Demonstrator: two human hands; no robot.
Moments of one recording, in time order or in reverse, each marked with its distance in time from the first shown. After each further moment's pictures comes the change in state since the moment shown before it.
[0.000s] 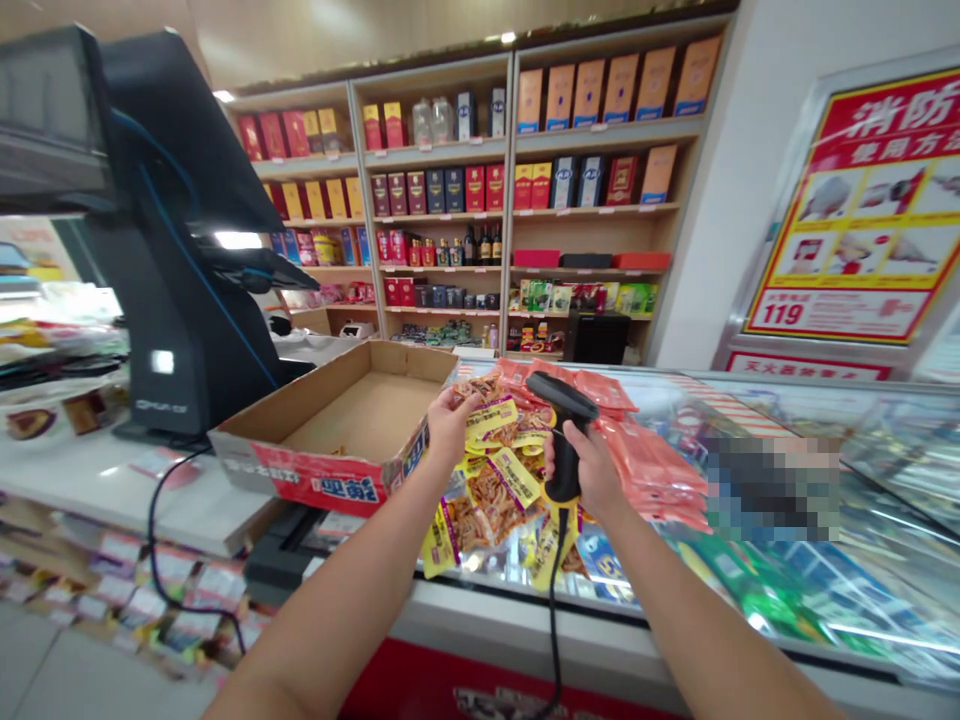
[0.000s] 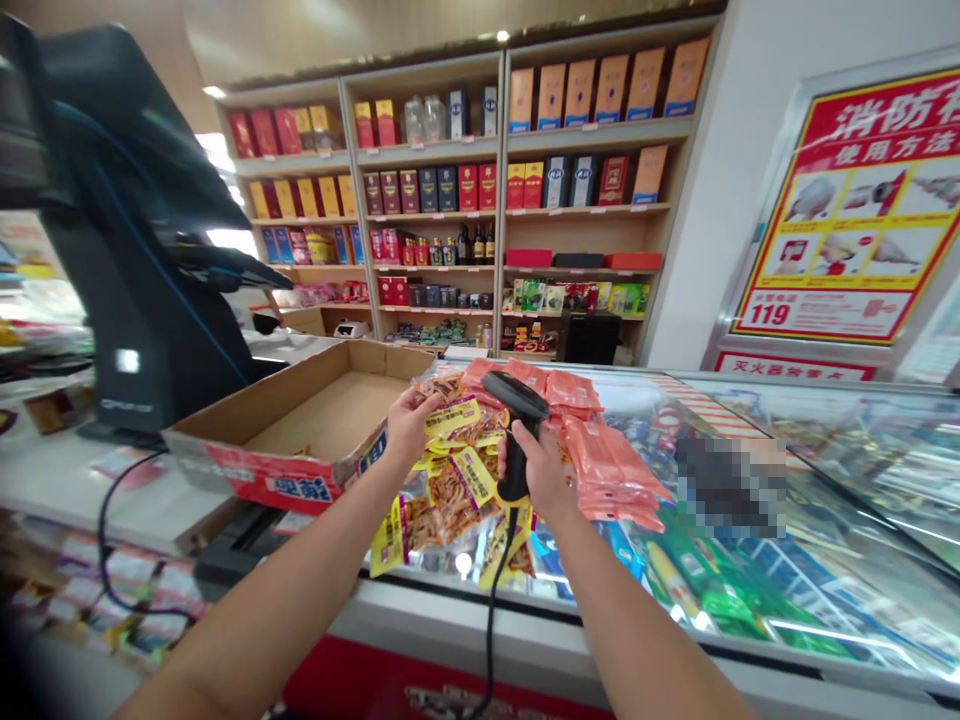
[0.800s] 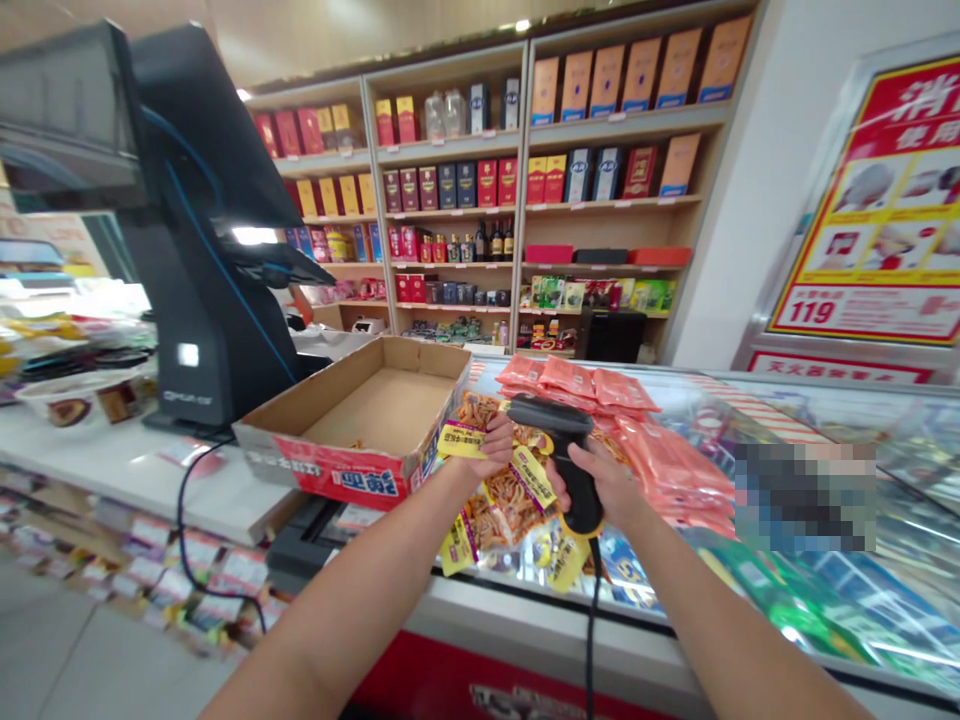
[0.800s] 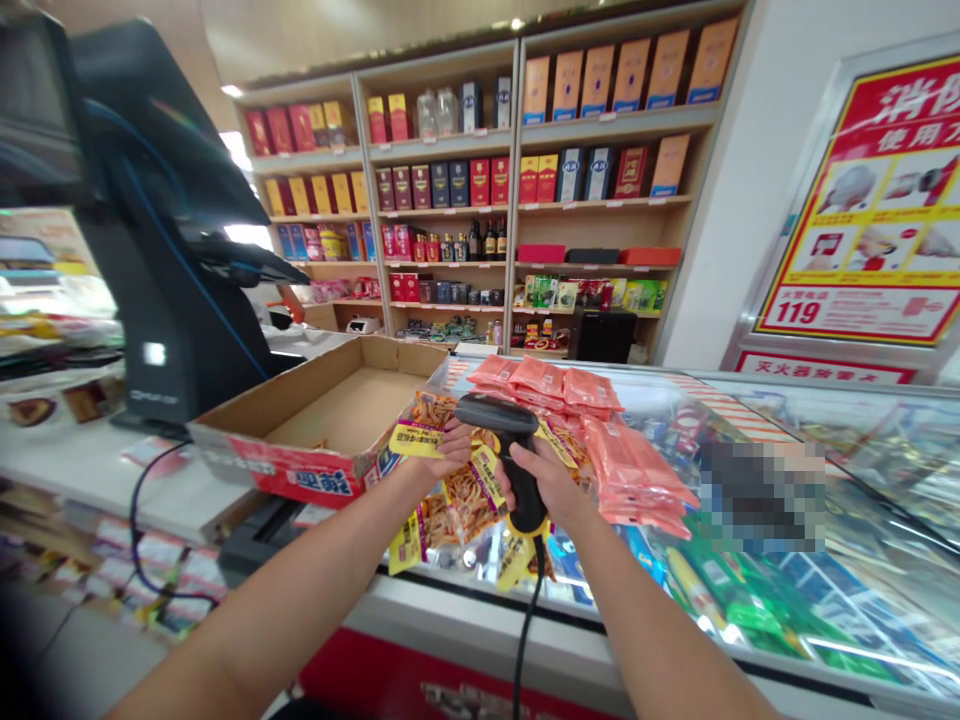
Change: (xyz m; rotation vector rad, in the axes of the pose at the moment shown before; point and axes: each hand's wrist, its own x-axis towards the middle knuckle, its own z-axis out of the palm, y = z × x) left_hand -0.016 -0.018 -0.029 -0.420 -0.228 -0.696; right_hand -0.014 -0.002 0.002 -0.027 -0.302 0.195
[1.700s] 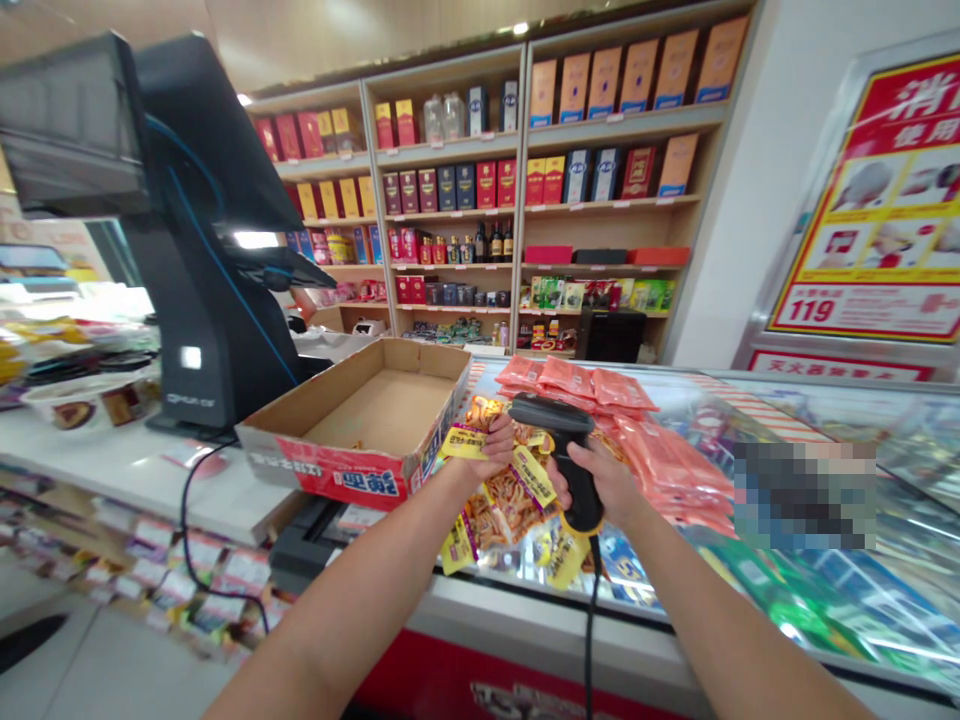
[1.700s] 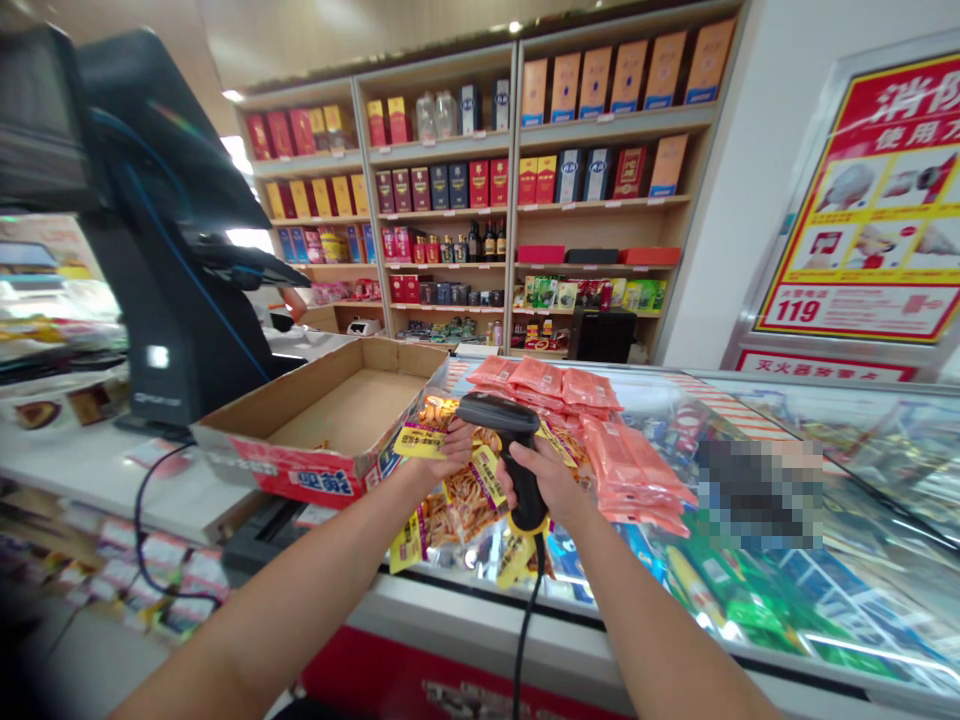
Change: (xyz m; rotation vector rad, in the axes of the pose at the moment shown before) left_hand 0.001 -0.001 0.000 0.027 -0.062 -0.078; right_hand 0.000 -0.001 -0.002 0.020 -0.020 0.005
